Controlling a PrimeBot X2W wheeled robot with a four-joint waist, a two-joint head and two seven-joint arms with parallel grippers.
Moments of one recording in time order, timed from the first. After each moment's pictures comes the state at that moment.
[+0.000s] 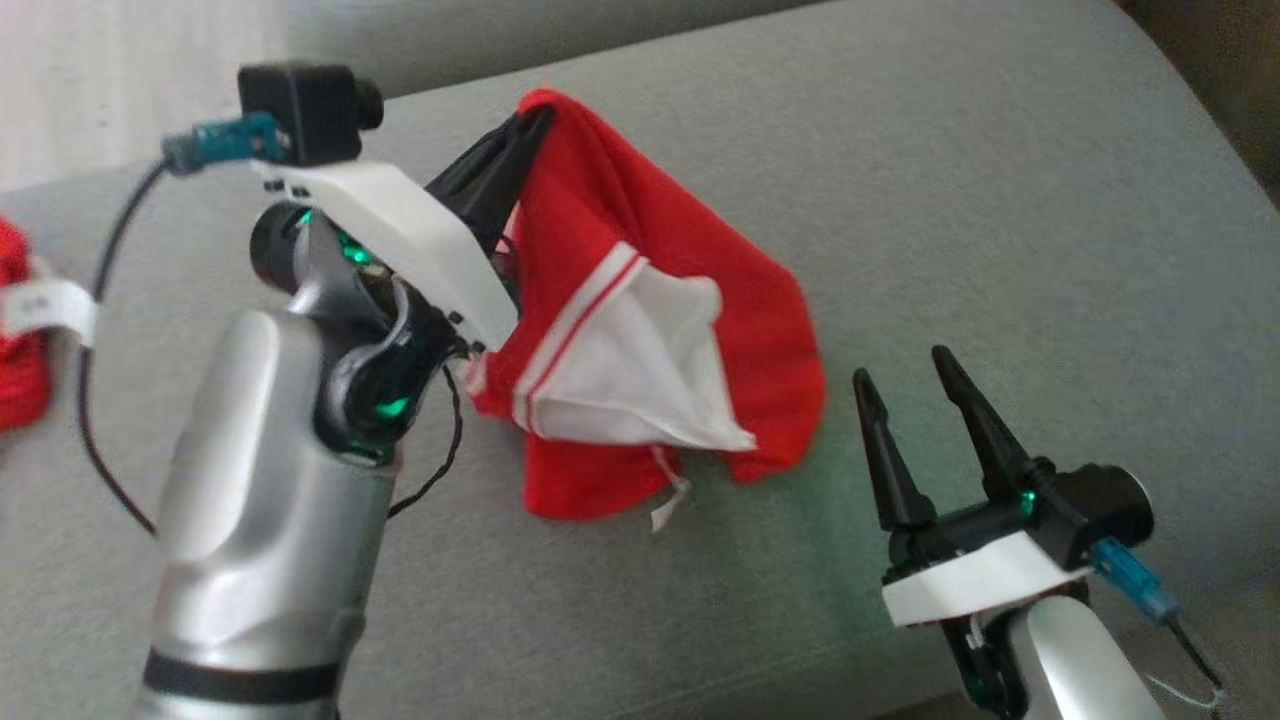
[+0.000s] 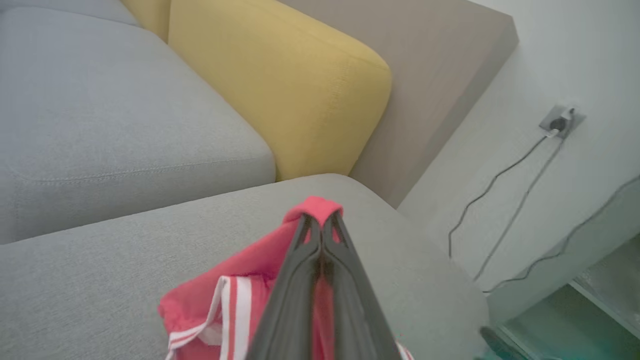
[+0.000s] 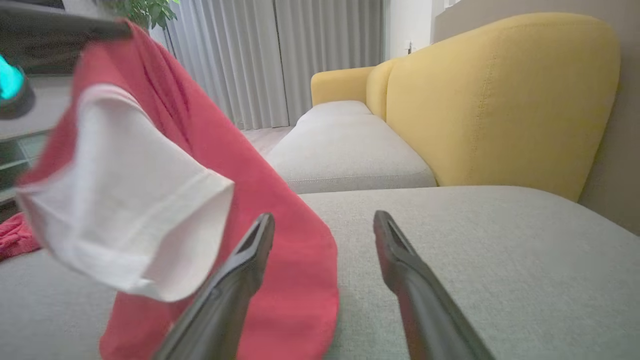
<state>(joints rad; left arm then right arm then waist) -0.57 0.05 -0.27 0.11 -0.61 -0.07 0.43 -0.08 -0.06 0.22 0.17 0.12 0.13 -0.25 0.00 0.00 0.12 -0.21</state>
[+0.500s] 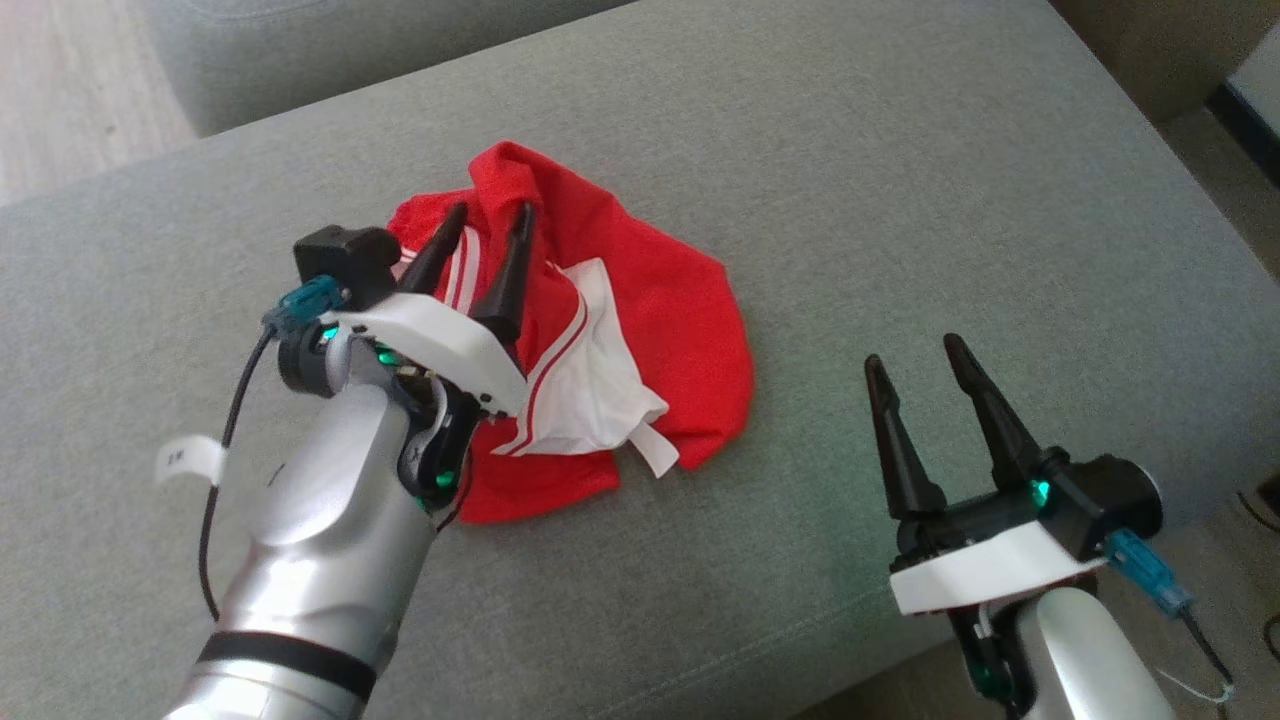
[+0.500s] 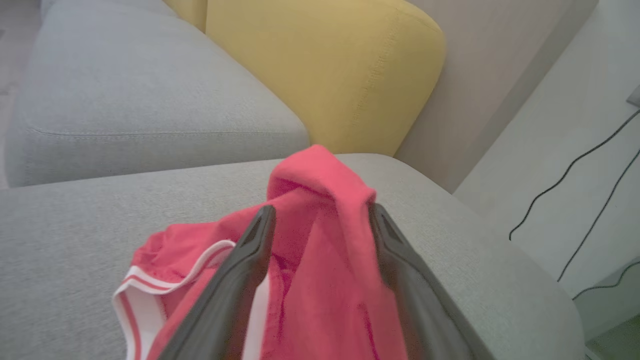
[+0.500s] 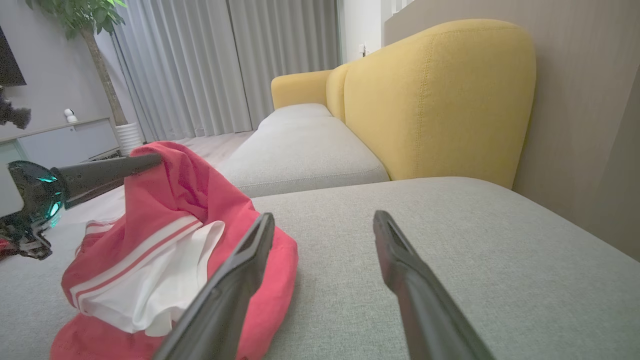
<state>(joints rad) -0.64 0.03 -0.41 0.75 -0.51 -0.09 -0.21 -0.10 -0.06 0.21 0.17 0.15 0.13 -0.25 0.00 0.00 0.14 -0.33</state>
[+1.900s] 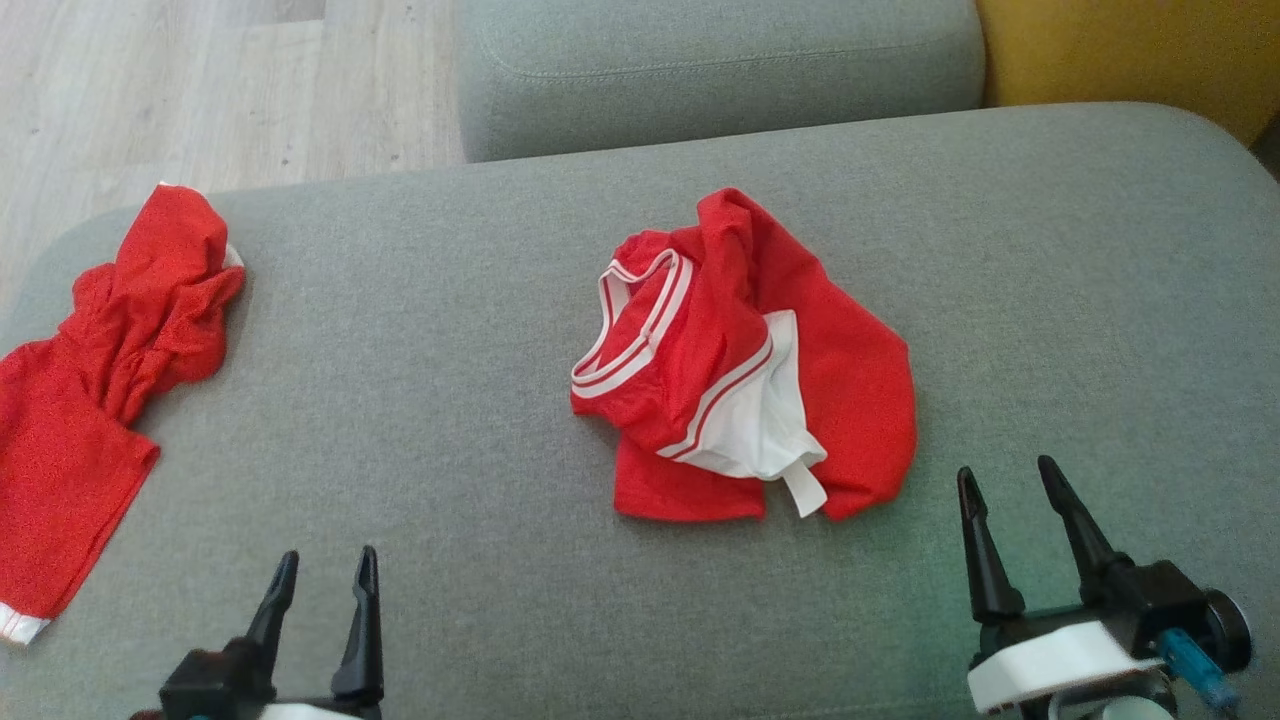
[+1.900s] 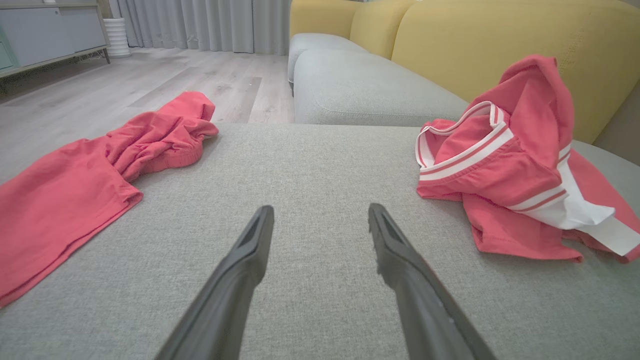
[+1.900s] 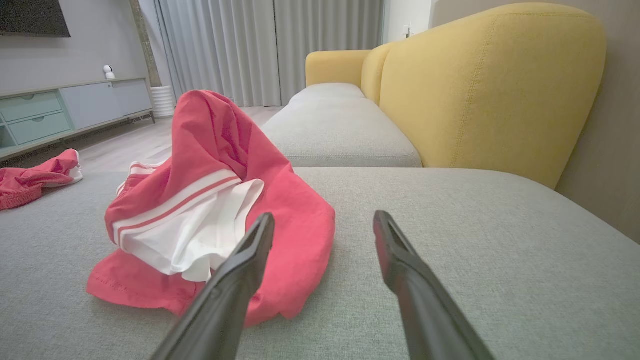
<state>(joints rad) 0.22 0.05 -0.04 0.11 -0.13 -0.05 -0.25 0.09 -0.05 0.03 0.19 0.03 0.13 -0.25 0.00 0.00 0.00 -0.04</state>
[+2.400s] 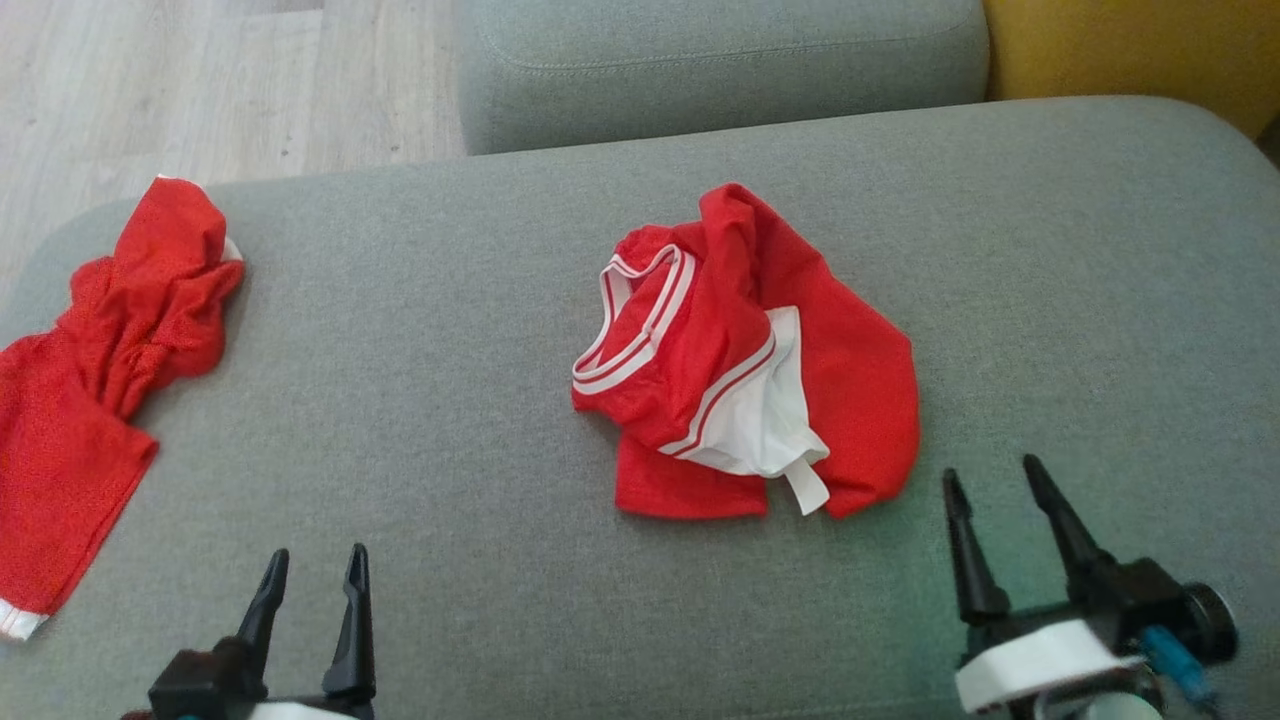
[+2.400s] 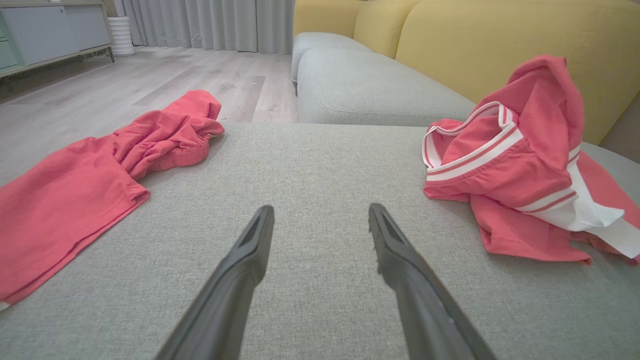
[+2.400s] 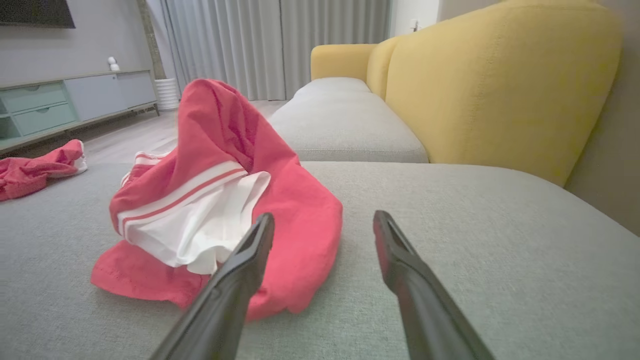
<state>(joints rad) 0.22 0.05 -0.02 0.10 -0.12 -0.06 -0.25 0.09 -0.05 0.04 0.20 0.02 0.13 -0.25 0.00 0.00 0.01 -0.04</state>
